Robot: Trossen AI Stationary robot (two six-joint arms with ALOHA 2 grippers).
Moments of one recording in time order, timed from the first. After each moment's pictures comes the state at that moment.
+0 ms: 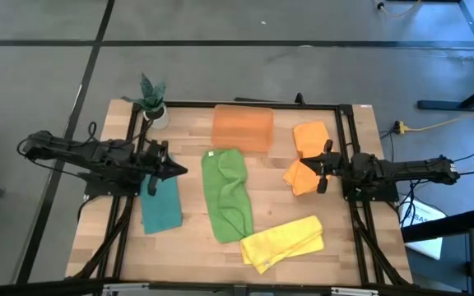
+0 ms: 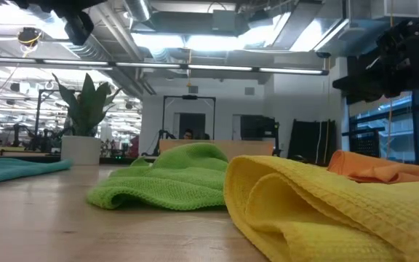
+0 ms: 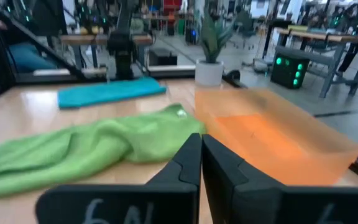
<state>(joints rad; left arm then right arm) -0.16 0.53 0.49 -0.12 -0.11 -0.42 0.04 0.19 0.01 0.13 0.29 -0.01</state>
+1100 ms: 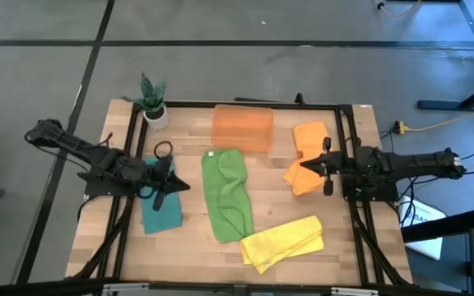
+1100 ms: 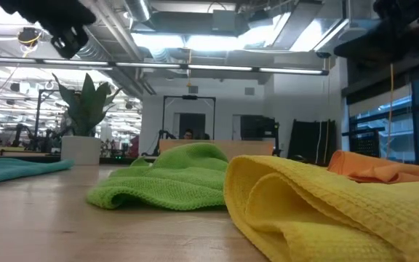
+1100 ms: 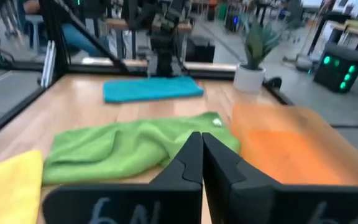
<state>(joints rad) -0.38 0.68 0.49 -0.20 -0.26 -0.49 0.07 0.37 0.26 -0.05 0.15 -0.05</state>
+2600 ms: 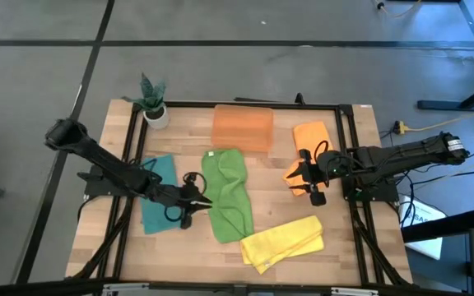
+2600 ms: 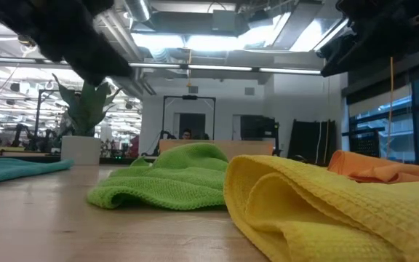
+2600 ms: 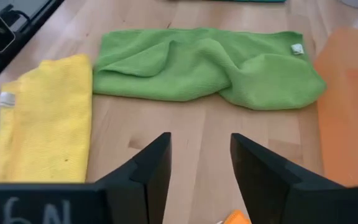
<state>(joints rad) -0.43 1.29 0.49 0.29 -0.35 -0.35 0.13 0.89 0.59 -0.33 0.00 -0.09</state>
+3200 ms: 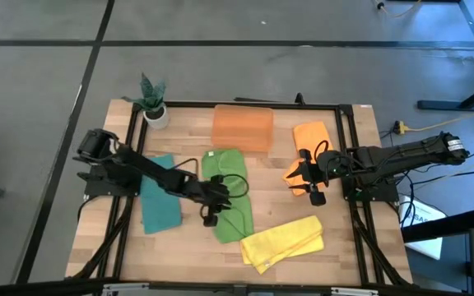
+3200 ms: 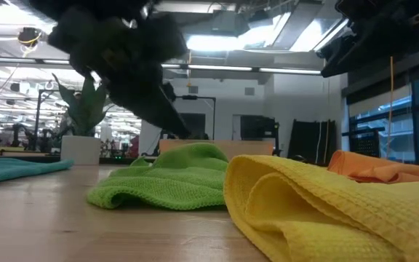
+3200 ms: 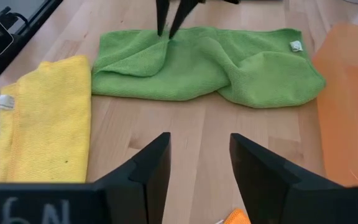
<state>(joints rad) -0.24 1.68 0.82 0.09 -0.07 -0.19 0.13 0.89 0.59 -0.33 0.00 -0.07</state>
